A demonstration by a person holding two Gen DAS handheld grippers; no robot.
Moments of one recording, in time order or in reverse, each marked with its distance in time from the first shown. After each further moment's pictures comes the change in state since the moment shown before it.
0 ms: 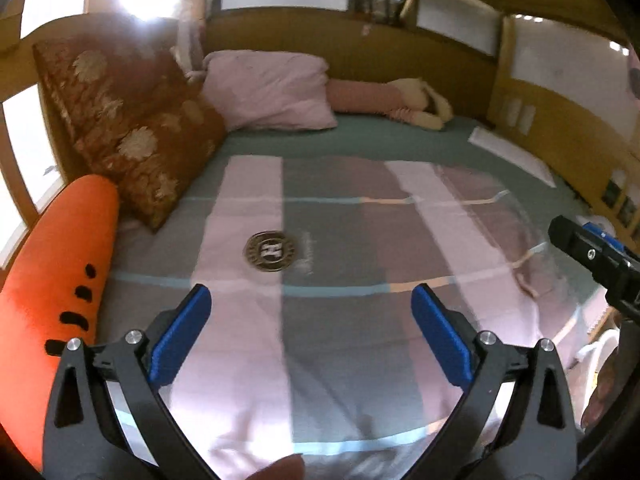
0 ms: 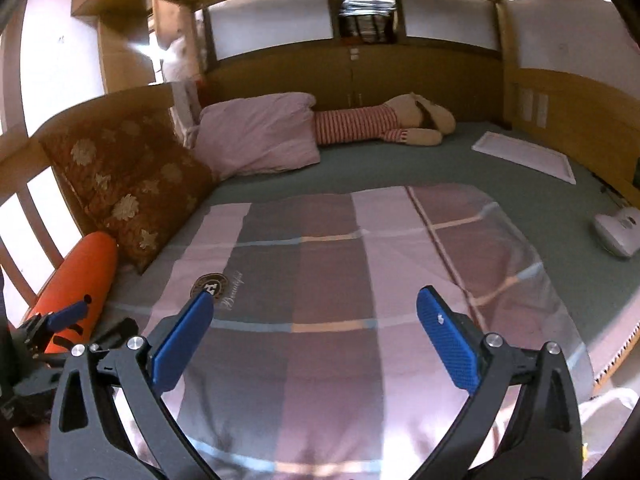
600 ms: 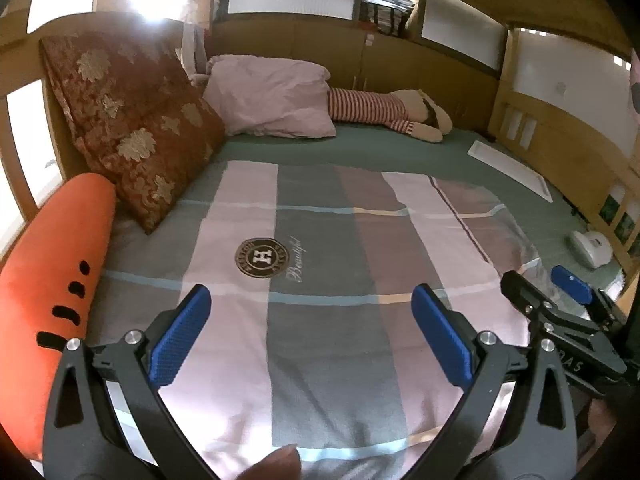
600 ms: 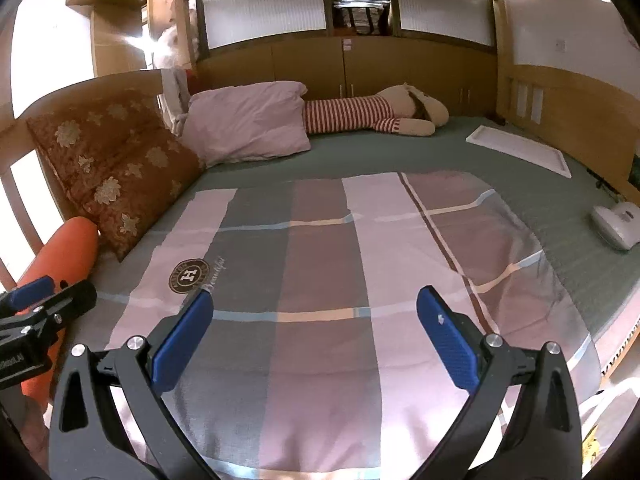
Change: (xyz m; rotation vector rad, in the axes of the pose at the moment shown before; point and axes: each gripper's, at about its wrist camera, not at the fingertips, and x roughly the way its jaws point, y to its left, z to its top) left arm -0.011 -0.021 -0.006 -0.036 -0.039 -0.009; right arm 0.025 -0.006 -0.026 0.006 0.018 -0.049
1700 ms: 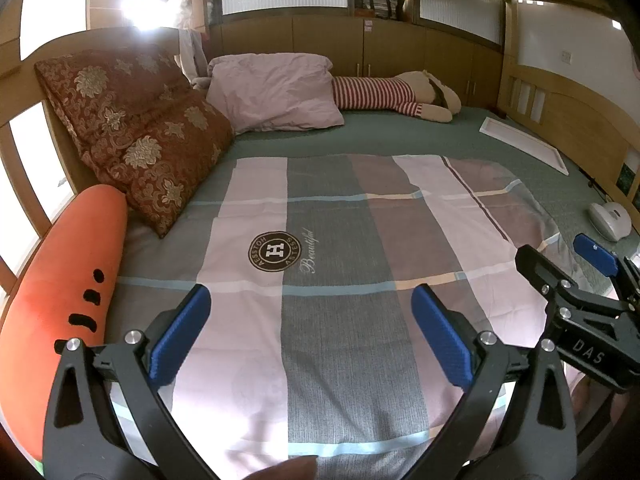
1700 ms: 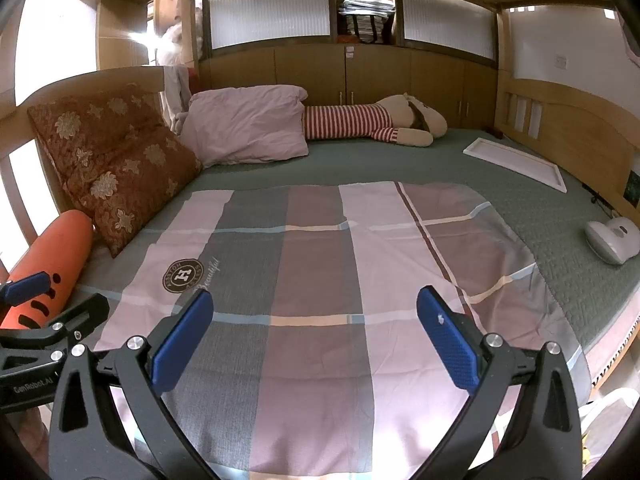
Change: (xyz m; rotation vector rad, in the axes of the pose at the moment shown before) left arm 0.009 -0.016 -0.004 0.082 0.033 0.072; right arm -0.002 0.002 0.002 -0.031 -0.017 -0.019
